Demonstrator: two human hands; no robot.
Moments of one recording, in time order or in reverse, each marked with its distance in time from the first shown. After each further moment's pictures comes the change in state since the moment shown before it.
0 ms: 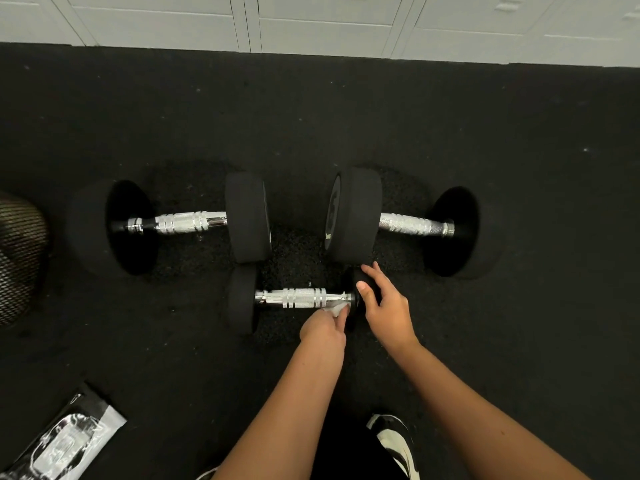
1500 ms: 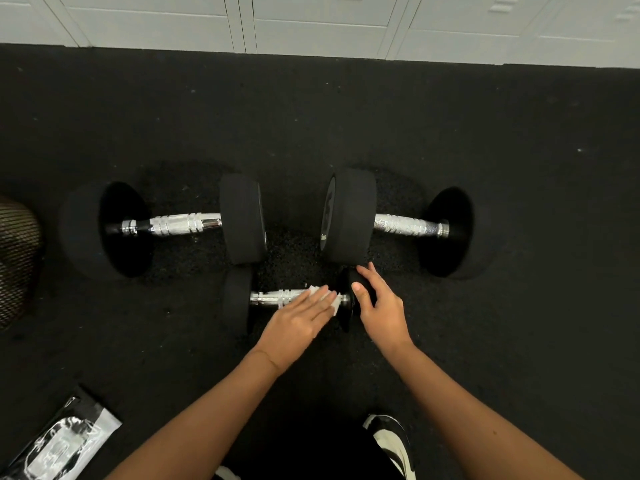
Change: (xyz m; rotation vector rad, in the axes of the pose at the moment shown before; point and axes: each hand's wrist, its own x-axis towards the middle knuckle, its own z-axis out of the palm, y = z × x) left_hand 0.065 0.004 -0.055 1.340 -0.127 2.040; right_hand 0.000 0.000 0.000 -0.024 0.008 -0.030
